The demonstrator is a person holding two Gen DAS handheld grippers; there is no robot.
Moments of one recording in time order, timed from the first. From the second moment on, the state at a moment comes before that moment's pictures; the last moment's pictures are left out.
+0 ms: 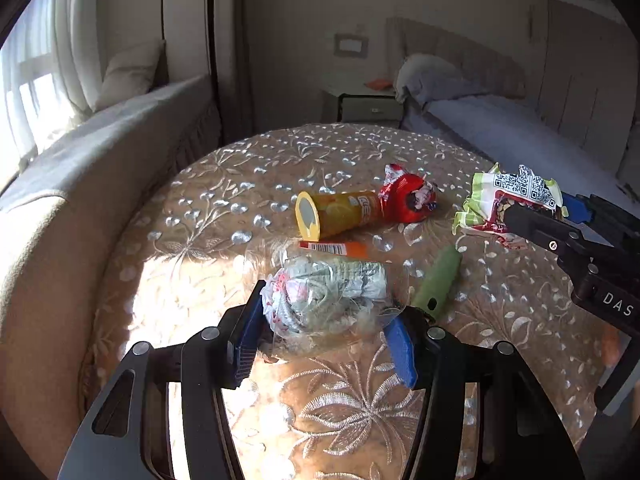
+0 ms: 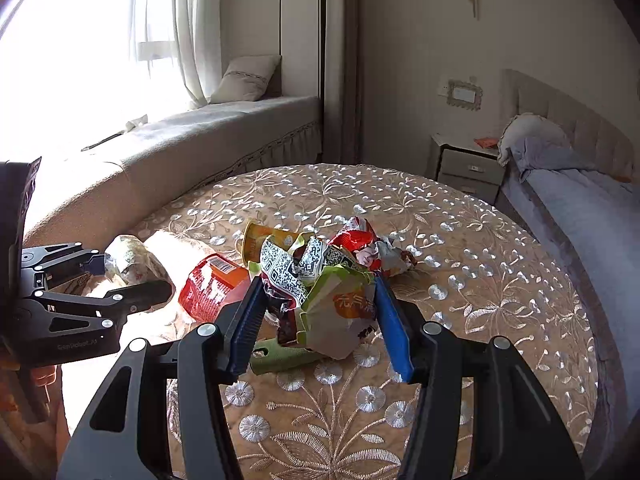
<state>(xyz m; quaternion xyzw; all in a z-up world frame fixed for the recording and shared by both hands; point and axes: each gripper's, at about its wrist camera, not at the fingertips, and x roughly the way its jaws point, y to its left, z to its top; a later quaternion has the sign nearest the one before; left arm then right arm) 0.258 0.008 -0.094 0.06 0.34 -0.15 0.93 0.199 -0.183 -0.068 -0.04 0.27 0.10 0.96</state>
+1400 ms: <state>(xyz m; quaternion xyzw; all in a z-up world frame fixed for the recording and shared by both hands) 0.019 -0.307 -0.171 0.26 0.31 -0.46 0.79 -0.097 -0.394 -0.127 0.06 0.29 -0.20 0.93</state>
